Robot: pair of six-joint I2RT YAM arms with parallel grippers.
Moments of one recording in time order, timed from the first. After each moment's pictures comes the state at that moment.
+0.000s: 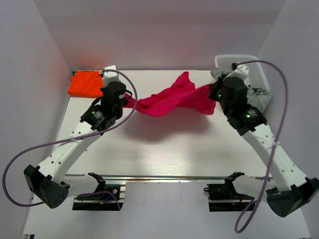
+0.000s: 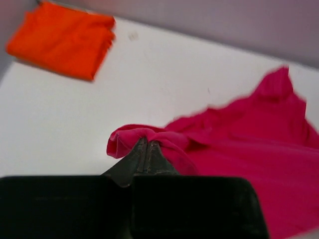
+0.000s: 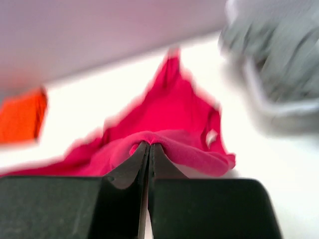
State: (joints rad) left arm -0.59 1.20 1.22 -0.46 -0.66 -0.41; right arm 0.49 1.12 1.21 -0.43 0.37 0.49
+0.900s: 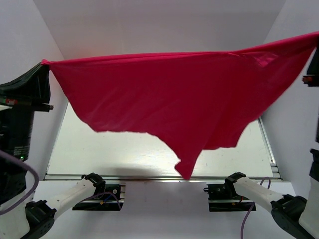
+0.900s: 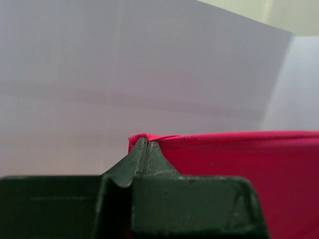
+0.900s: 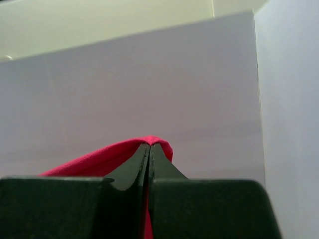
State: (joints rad) left arm -0.60 0.81 1.81 -0.37 -0.37 0.01; right arm 0.48 0.97 2.02 -0.30 0.36 -0.08
